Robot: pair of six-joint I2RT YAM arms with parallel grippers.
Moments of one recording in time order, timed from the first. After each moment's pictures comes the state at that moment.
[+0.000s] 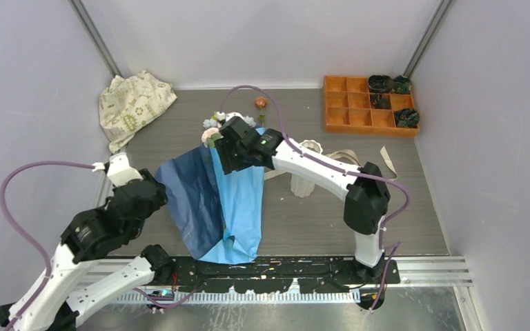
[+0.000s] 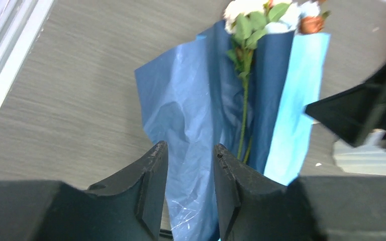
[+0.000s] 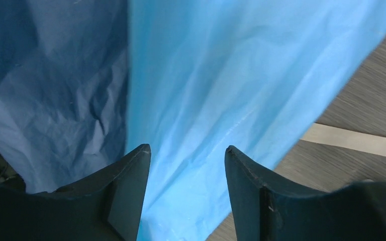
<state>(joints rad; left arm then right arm) -0.78 0.62 1.03 -1.18 -0.77 -0.87 0.94 1.86 1.69 -0.66 0.13 0.44</state>
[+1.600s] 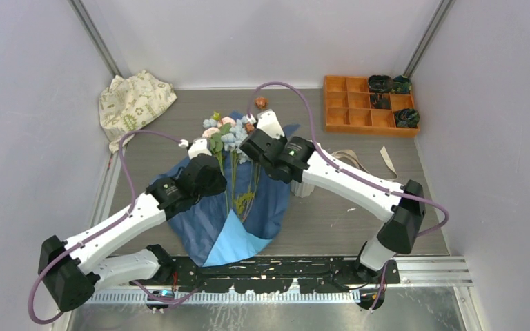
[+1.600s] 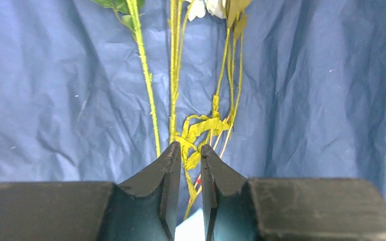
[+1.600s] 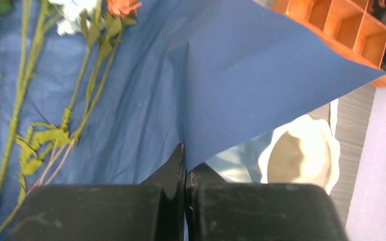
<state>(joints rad) -0.77 1.04 0.85 -0.56 -0.40 -0.78 1.00 1.63 1.61 -0.97 0.74 0.39</state>
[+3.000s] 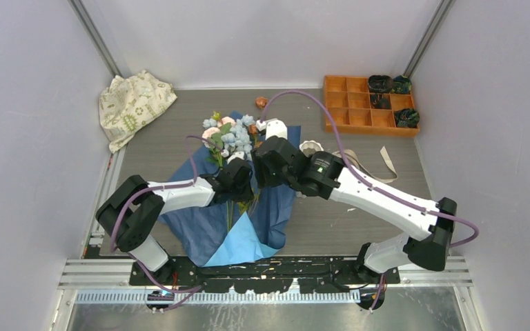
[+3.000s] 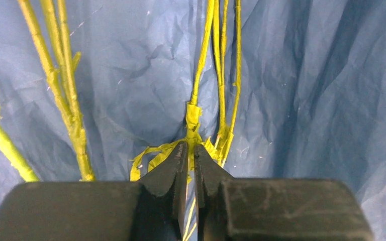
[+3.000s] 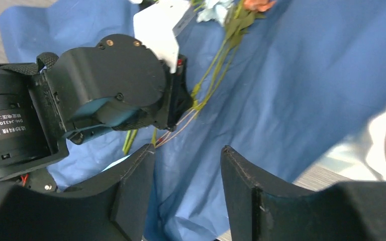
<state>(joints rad) -0.77 1.62 0.80 -0.09 -0.12 -0.78 1.05 1.37 1.42 -0.81 0.40 0.53</state>
